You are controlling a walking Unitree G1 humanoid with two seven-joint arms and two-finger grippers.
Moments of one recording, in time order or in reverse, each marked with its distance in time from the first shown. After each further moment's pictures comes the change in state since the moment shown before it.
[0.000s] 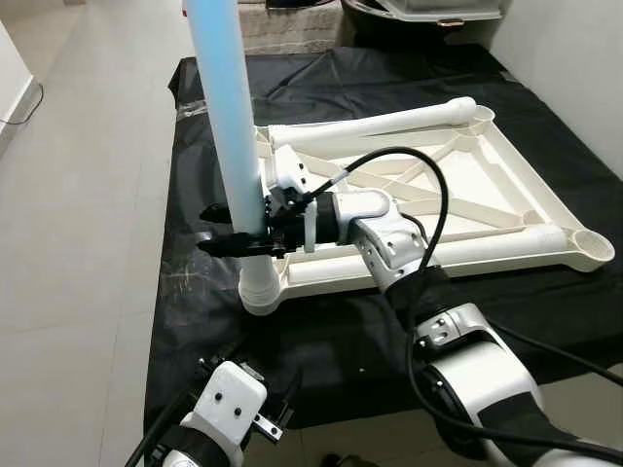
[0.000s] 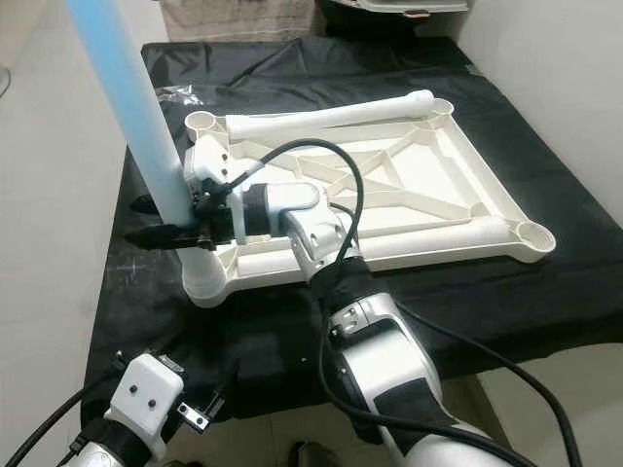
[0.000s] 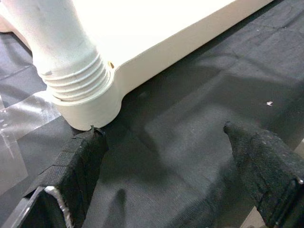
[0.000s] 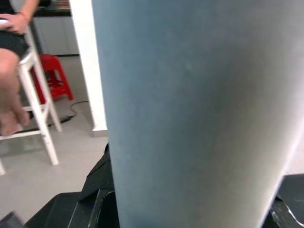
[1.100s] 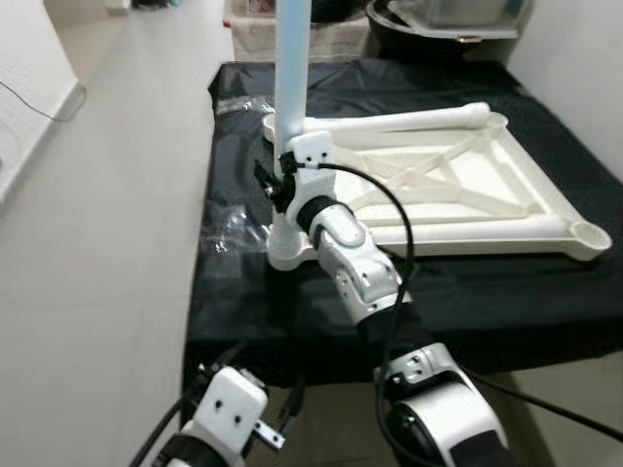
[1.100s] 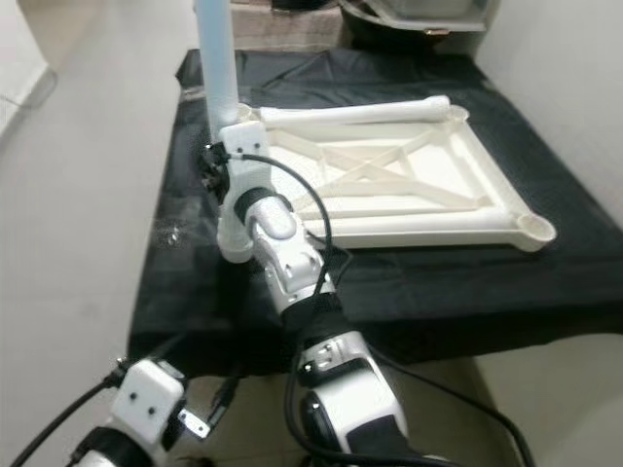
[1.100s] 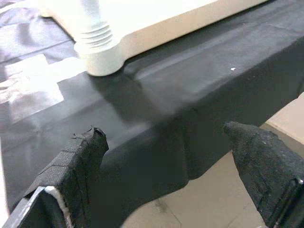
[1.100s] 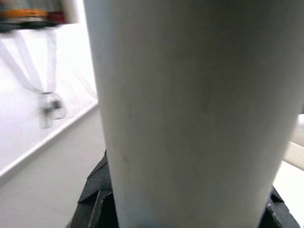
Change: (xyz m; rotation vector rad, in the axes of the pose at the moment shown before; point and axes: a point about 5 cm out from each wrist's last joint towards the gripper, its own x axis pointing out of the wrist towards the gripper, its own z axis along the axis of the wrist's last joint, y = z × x) left arm -0.001 -0.003 0.000 -0.010 -0.002 -0.015; right arm -0.010 -0.025 -0.019 0.133 -0.055 -1.257
